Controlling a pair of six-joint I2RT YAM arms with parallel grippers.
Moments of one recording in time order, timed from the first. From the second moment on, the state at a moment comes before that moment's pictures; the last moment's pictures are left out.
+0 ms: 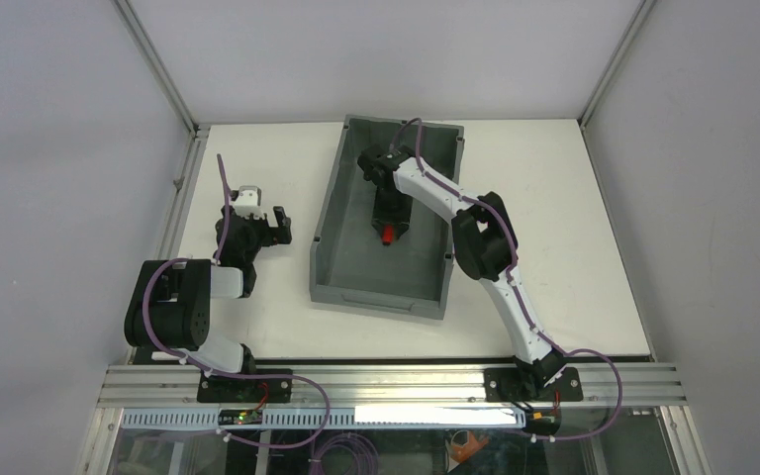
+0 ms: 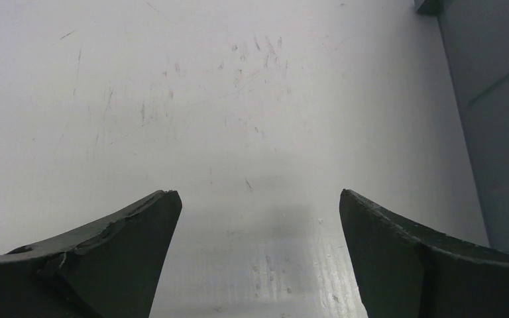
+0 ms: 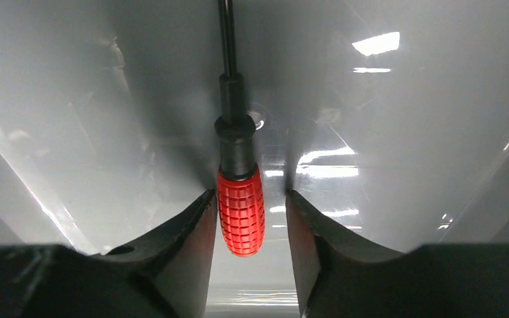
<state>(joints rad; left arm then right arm) 0.01 1.54 0.38 0.86 0.05 -0.06 0.68 2.41 2.15 -1.21 0.11 0.79</state>
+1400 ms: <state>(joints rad) 0.01 1.54 0.38 0.86 0.05 -0.06 0.64 2.02 2.29 -1.26 0.13 0.61</state>
